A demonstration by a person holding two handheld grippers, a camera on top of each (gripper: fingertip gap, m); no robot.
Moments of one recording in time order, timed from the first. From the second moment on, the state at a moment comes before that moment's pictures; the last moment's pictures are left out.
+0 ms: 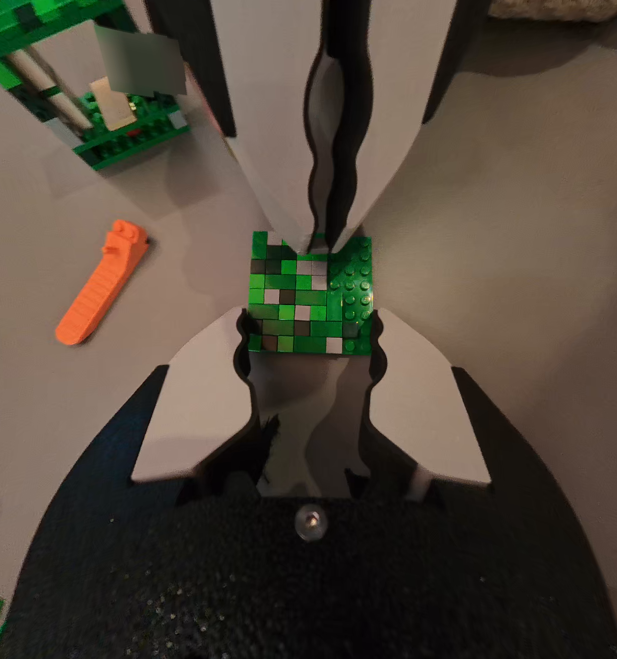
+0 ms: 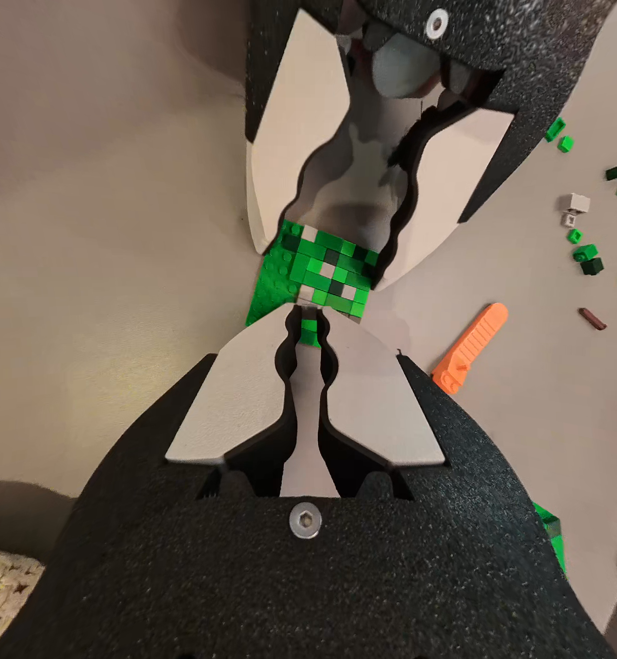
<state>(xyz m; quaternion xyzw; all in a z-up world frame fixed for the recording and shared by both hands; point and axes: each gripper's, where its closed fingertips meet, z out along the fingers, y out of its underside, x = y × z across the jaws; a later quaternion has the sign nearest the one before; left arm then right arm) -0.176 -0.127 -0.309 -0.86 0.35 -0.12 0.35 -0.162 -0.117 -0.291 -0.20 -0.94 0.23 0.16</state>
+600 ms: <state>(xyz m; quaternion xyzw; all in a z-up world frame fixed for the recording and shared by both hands) -0.185 -0.117 -0.308 -0.88 0.29 -0.09 0.37 -0.165 -0.111 -0.304 -0.21 -0.95 0.18 0.16</state>
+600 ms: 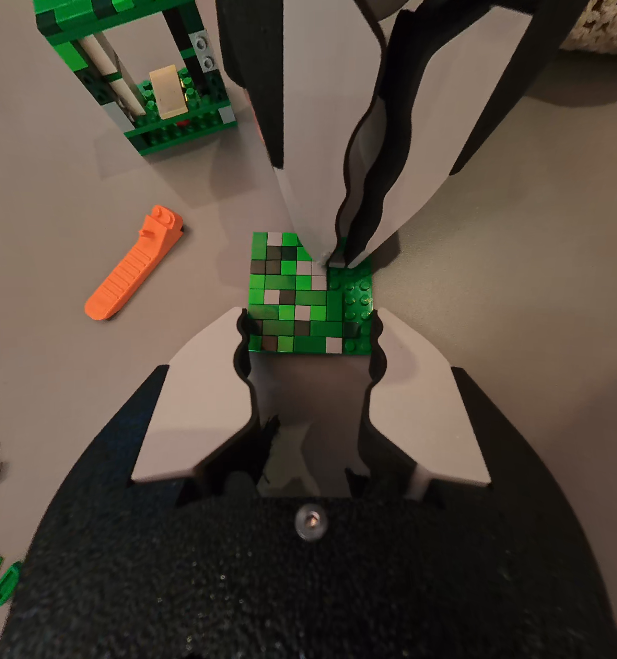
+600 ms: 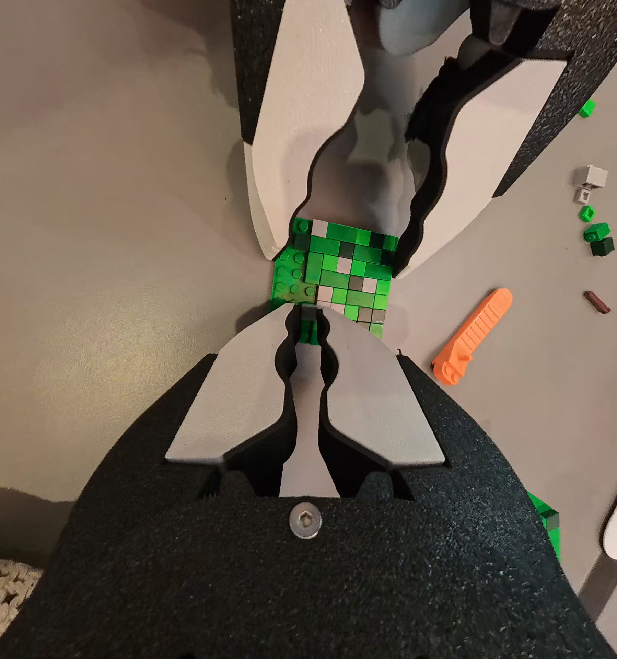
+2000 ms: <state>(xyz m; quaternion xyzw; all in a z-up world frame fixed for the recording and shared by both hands) -0.184 -0.118 -0.310 -0.88 0.27 -0.11 0.37 -0.155 -0.129 -0.306 -0.24 -0.90 0.30 0.22</state>
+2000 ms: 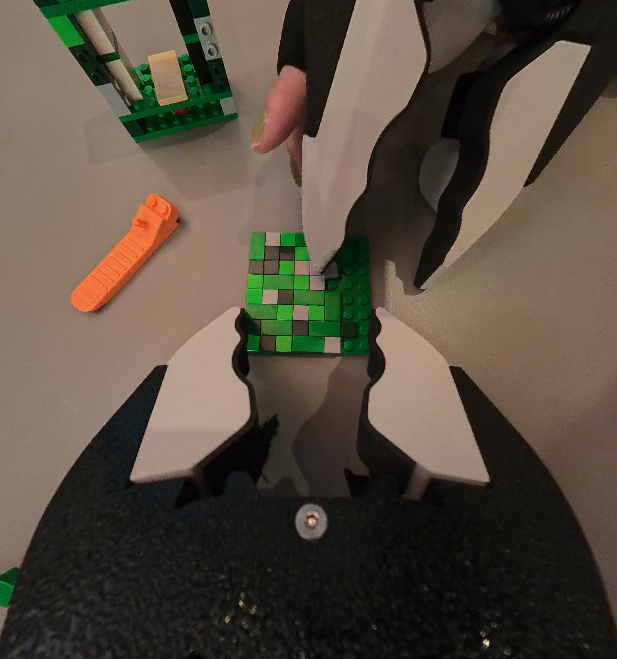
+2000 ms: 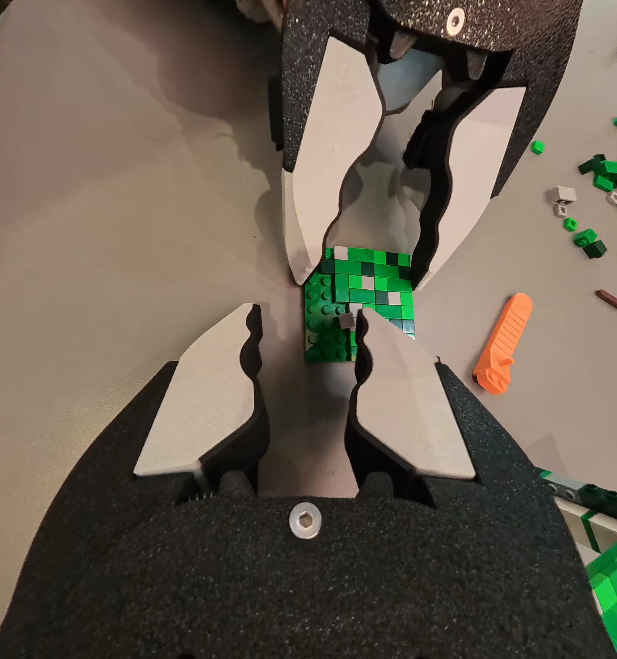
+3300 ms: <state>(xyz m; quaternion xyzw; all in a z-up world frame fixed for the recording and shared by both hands) -0.188 -0.114 -0.284 -0.86 0.20 -0.21 0.42 -0.183 -0.106 -0.281 0.01 -0.78 0.04 0.62</state>
